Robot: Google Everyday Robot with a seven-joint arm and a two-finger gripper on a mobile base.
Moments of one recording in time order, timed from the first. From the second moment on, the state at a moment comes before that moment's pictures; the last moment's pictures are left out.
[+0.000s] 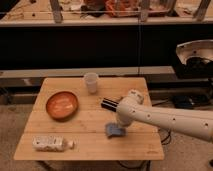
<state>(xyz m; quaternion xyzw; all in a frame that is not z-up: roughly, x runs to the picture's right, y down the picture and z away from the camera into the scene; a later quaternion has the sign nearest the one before) 0.081 0.202 0.808 -0.27 -0.05 -0.03 0.96</state>
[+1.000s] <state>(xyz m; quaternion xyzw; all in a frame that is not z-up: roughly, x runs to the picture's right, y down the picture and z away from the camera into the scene) 0.011 0.180 0.830 -0.28 -0.05 -0.08 0.96</state>
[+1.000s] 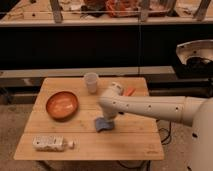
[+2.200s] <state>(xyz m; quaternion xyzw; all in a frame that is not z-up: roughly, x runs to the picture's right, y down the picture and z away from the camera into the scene) -0.064 0.245 0.778 -0.30 -0.12 -0.19 0.93</state>
